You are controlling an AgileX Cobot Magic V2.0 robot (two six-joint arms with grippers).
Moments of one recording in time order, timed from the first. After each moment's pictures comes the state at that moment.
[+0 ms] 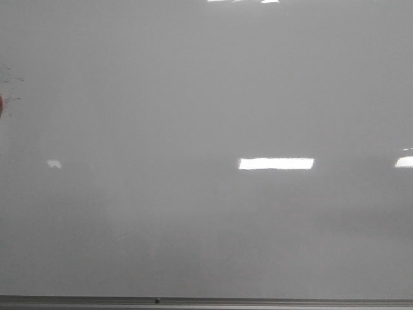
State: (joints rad) left arm 0.00 -0.01 0.01 0.04 0.16 0.00; right arm -0.02 -0.01 0.03 0.01 0.19 0.02
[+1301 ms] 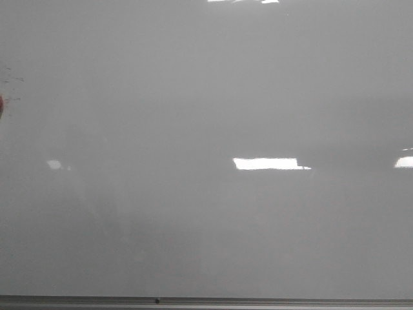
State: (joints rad) left arm 0.00 0.17 -0.34 0.02 0.19 0.00; right arm -0.02 0.11 -0.34 0.03 0.39 0.02
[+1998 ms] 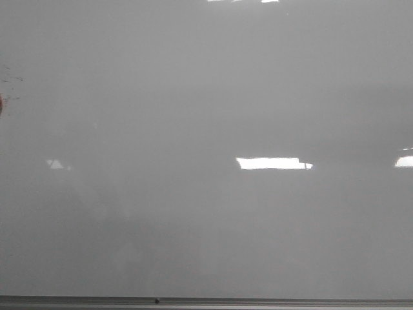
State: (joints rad) left arm 0.00 0.42 -0.39 -0.03 0.26 0.00; right arm -0.02 0.20 -0.36 0.03 0.42 0.02
